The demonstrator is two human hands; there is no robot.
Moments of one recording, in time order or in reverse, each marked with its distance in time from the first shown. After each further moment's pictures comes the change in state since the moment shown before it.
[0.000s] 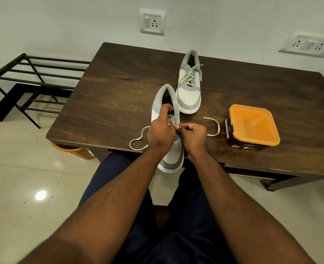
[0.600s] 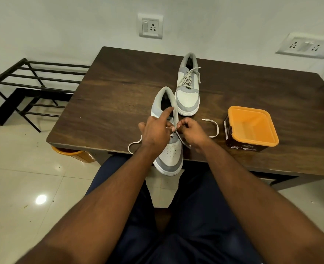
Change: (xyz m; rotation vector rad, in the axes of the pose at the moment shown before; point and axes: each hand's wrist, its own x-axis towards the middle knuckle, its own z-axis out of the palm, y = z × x) left_hand 0.015 -0.018 -0.007 0.324 -0.092 0.102; right_hand 0.023 -0.017 -0.010 -0.235 -0.301 0.084
